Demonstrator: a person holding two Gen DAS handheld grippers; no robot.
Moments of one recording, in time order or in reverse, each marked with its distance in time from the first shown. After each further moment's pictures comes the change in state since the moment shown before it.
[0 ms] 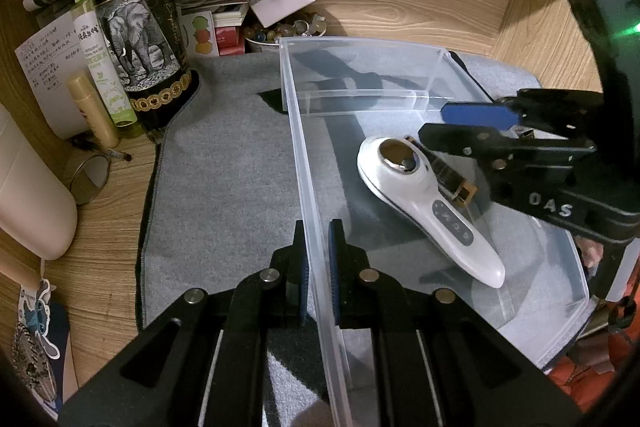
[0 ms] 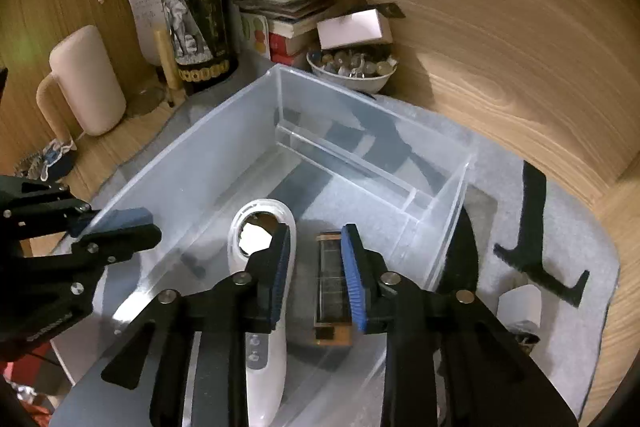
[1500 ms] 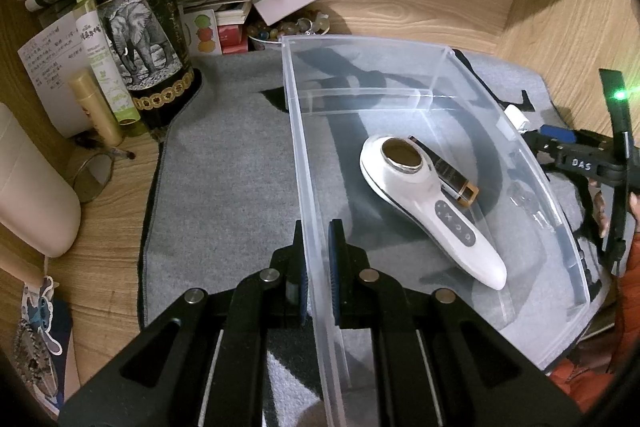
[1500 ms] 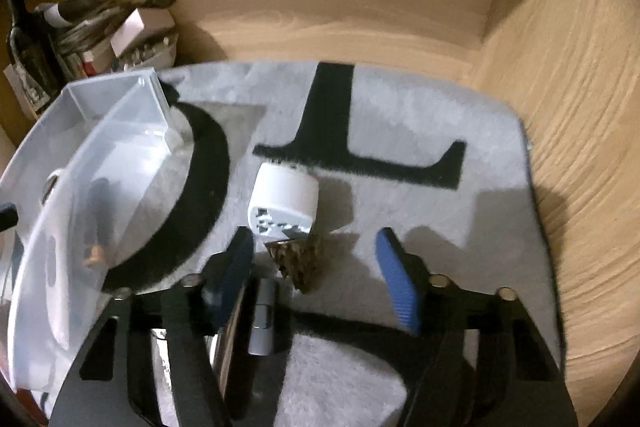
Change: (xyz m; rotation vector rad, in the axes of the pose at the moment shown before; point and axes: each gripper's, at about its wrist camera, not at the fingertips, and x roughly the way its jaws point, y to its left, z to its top) left arm 0.001 0.001 0.002 -0.004 0.012 0.016; right arm -0.020 -0.148 -0.086 0.348 0.034 -0.219
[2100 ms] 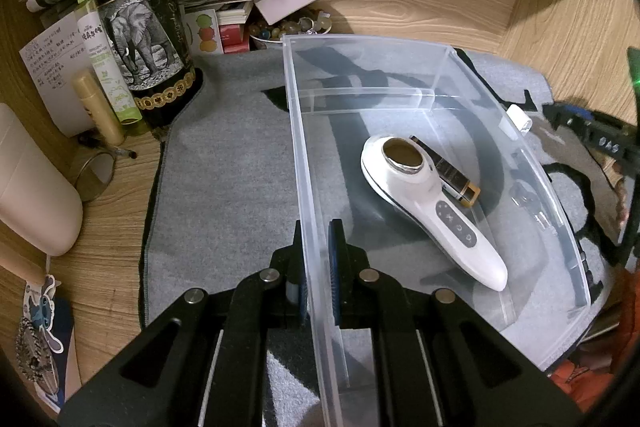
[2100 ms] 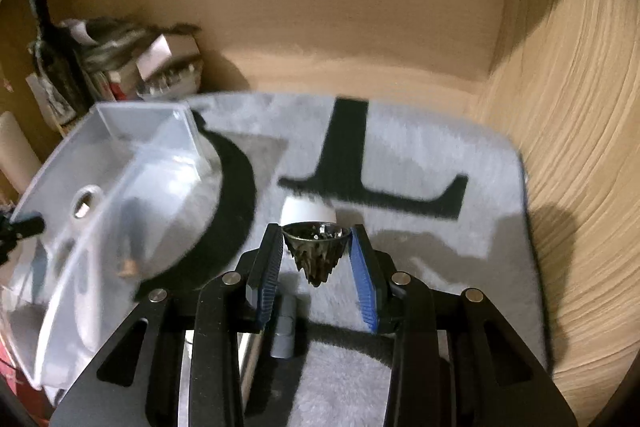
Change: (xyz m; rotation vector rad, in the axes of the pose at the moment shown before) left arm 0.001 -0.001 0.000 0.000 0.002 0.006; right arm -0.037 0.003 0.012 -0.032 -0.107 0.040
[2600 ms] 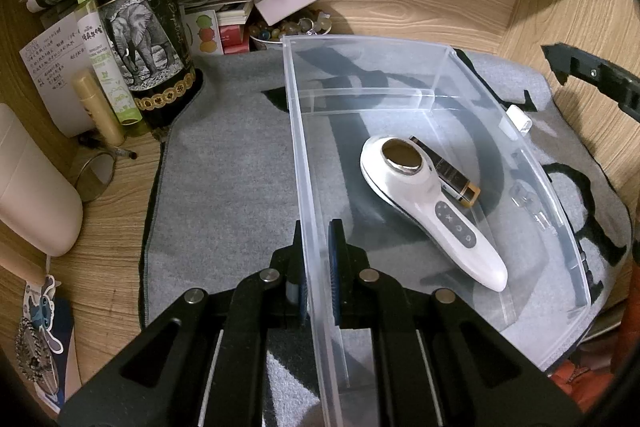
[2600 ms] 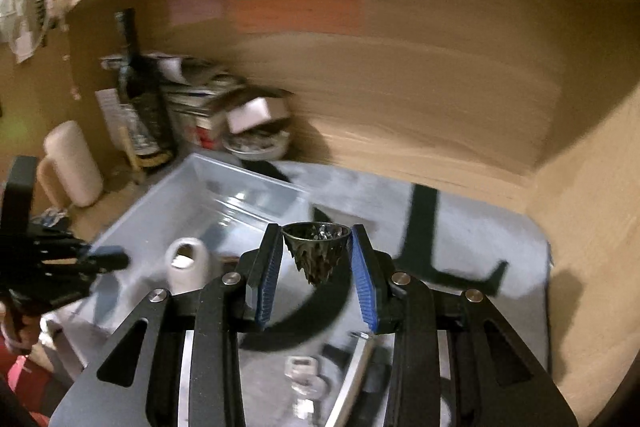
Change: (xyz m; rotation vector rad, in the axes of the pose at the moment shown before) left arm 0.000 0.000 0.000 0.001 0.000 0.001; right arm -0.045 0.072 0.037 -0.136 -0.156 0.138
